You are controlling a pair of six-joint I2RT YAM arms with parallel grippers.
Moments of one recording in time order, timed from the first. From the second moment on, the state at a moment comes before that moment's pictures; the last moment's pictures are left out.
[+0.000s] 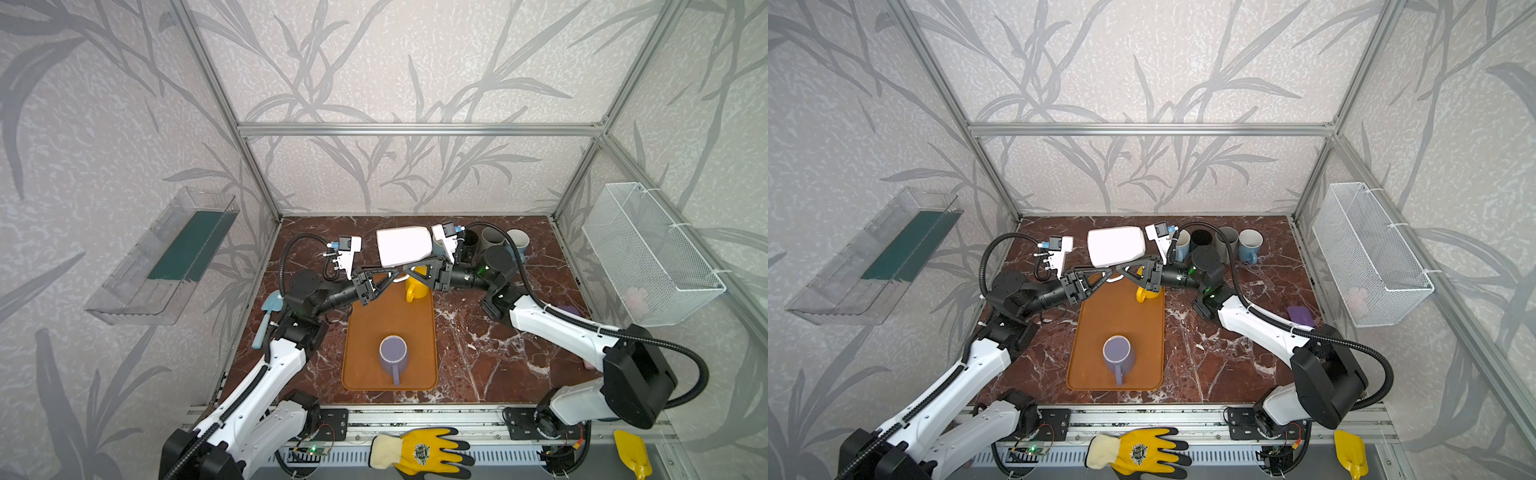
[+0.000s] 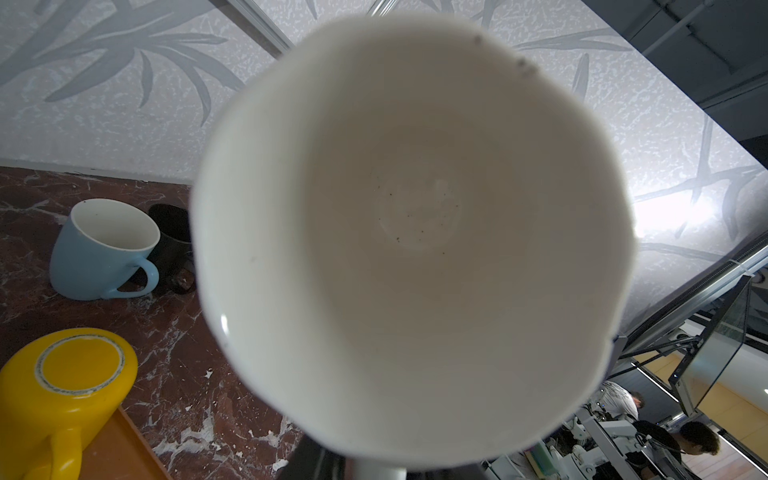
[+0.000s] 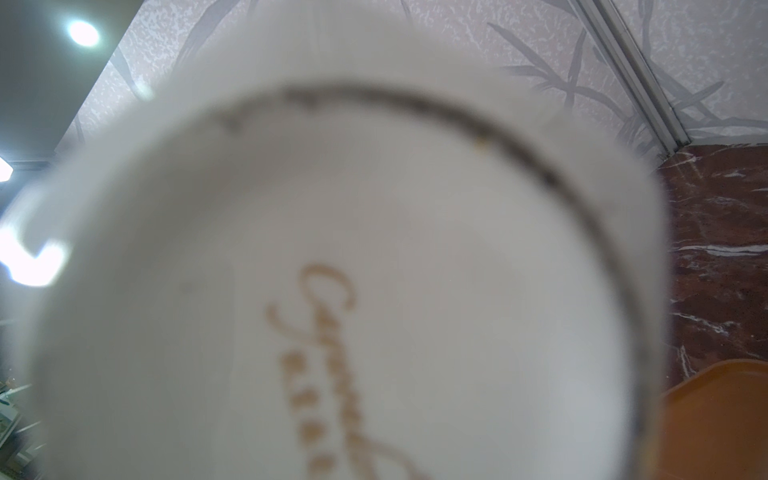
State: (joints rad) left arm -0.33 0.94 0.65 0.45 0.80 -0.87; right arm 0.67 1.45 0.93 0.74 -0.81 0.91
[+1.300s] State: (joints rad) left arm -0.32 0.94 0.65 0.40 0.80 -0.87; right arm 0.69 1.46 0.93 0.73 -0.79 0.88
